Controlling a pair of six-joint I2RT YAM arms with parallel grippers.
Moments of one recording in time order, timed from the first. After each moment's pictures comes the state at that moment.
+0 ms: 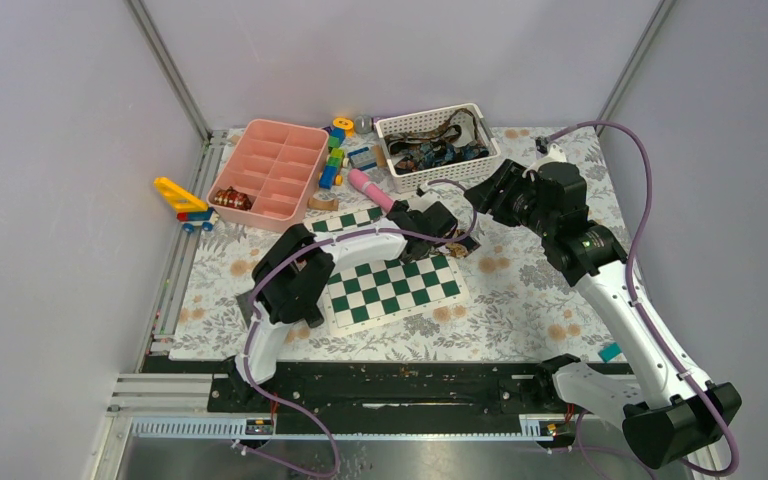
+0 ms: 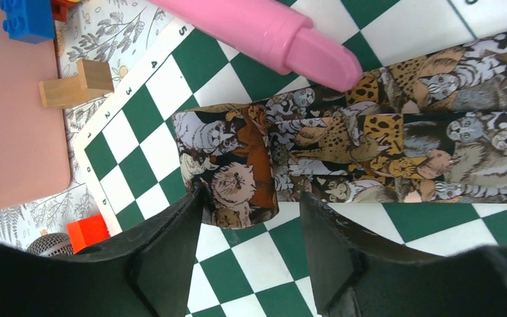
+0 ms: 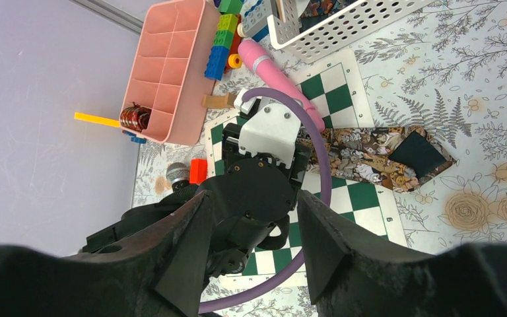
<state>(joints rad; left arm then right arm) -0.91 2.10 1.55 -0.58 -0.74 -0.29 0.36 1.05 1.09 -0.44 -0.09 0.70</state>
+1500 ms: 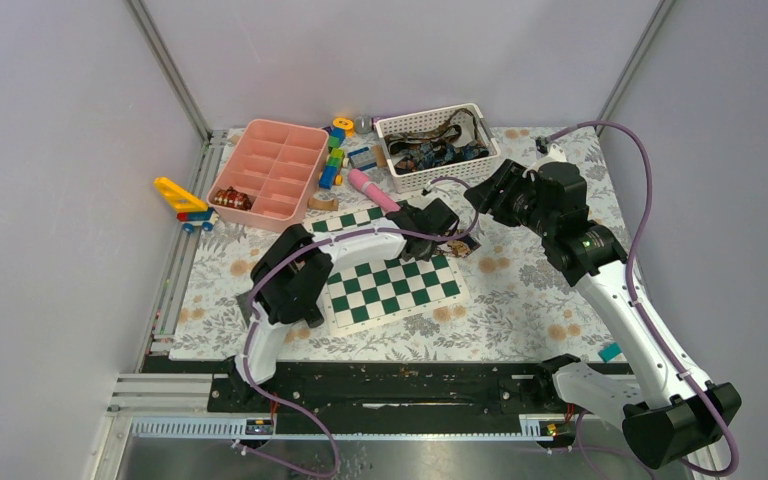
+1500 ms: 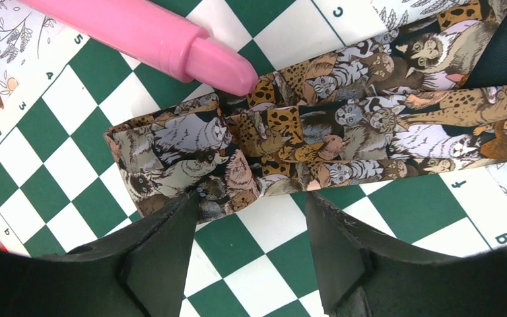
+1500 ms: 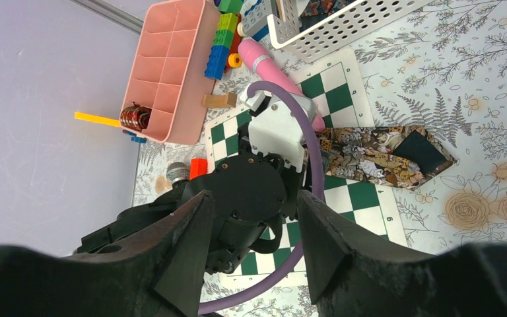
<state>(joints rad) -0.91 2.10 1.56 -0.50 -0.51 -0.34 0.35 1.05 1.09 -0.44 -0.10 0.70</state>
